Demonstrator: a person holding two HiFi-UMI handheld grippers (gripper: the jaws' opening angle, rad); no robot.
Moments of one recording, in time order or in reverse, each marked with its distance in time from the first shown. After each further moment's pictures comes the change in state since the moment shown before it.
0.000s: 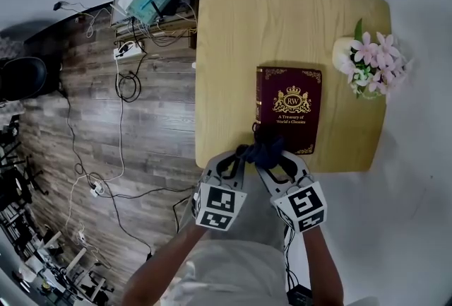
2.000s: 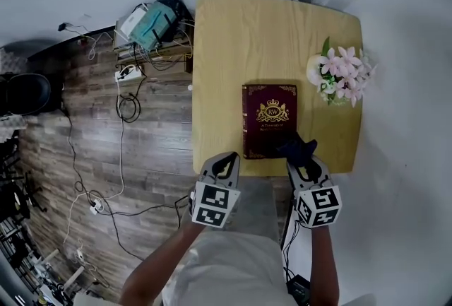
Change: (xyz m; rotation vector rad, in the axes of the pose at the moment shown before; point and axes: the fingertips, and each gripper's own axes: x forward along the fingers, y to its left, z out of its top) left arm -0.035 -0.014 0.061 0.027 -0.091 -0.005; right arm -0.101 -0.083 0.002 0.107 -0.080 -0.331
